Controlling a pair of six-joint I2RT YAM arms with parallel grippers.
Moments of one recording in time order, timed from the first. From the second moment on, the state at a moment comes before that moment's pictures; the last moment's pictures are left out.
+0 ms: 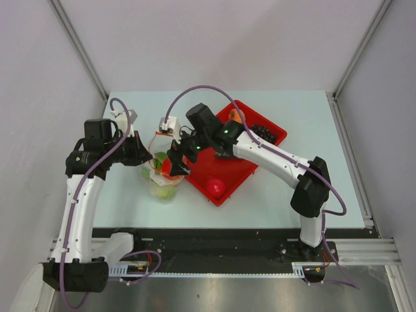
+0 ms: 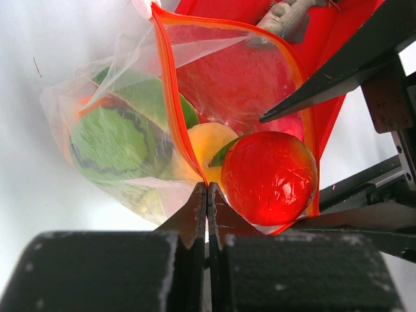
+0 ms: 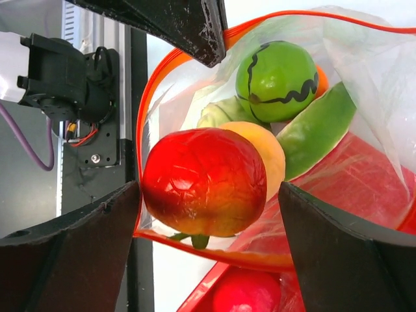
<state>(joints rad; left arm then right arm) -0.02 1.01 1.22 -0.98 0.45 -0.10 0.92 1.90 1.84 -0.59 -0.60 -0.19</state>
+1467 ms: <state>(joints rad) -0.02 0.88 1.16 -0.99 0.47 -0.08 0.86 1.90 1.94 -0.50 -0.37 -0.10</state>
